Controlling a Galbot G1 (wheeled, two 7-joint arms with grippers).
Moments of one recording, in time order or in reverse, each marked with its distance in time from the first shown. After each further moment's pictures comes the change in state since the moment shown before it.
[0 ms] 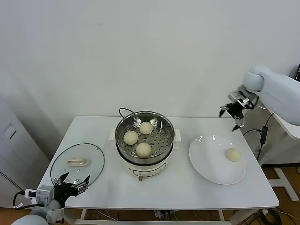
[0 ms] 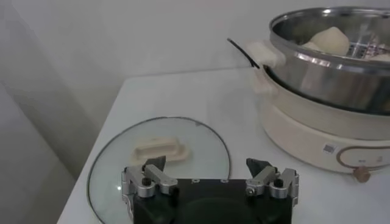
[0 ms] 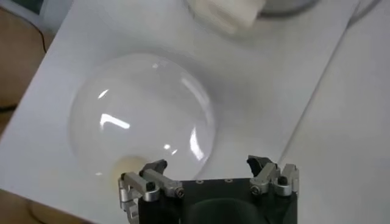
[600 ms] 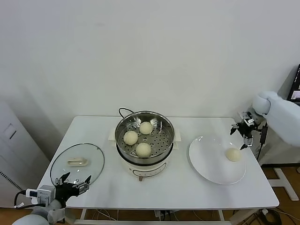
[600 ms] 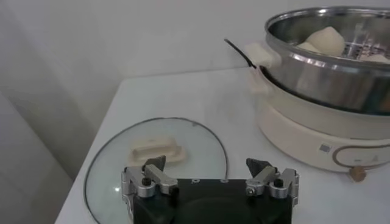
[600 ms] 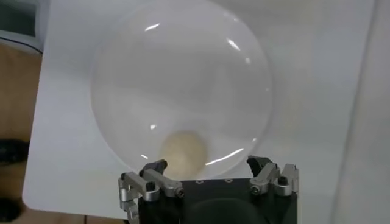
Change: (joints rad) left arm -0.005 0.003 0.010 -0.006 0.000 0.008 -0.003; right arm -0.264 -0.013 0.226 -0.134 -0.133 -0.019 0.047
